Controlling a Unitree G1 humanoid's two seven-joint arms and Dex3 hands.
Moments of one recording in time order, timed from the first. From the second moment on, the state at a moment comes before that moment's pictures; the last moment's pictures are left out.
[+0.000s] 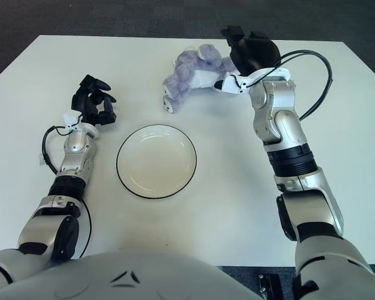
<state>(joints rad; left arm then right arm) -0.41 0.05 0.13 0.58 -0.04 -0.48 0.04 -0.69 -0.55 0.22 0.07 -0.88 0.13 0.26</state>
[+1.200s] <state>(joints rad) -0.38 0.04 0.12 0.53 -0.05 -0.43 0.03 -0.89 -0.45 0.31 0.43 -0.82 0.17 0.25</state>
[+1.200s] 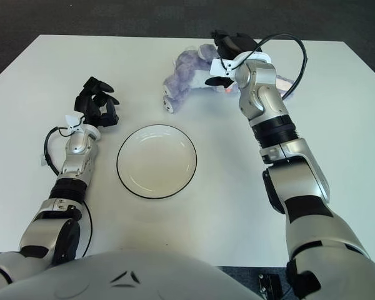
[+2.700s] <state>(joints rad) -0.38 0.04 0.12 0.54 -0.03 -0.45 0.04 -1.09 -0.37 0.41 0.97 -0.79 0.02 -0.04</state>
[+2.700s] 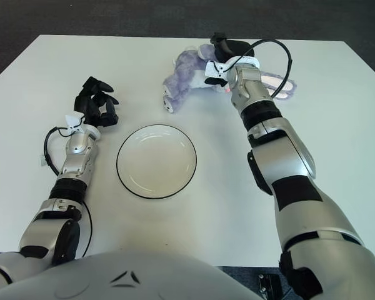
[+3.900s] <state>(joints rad) -0.37 0.04 0.12 0.53 -0.04 -0.46 0.03 -1.19 -0.33 0.45 1.22 -0.72 -0.06 -0.05</state>
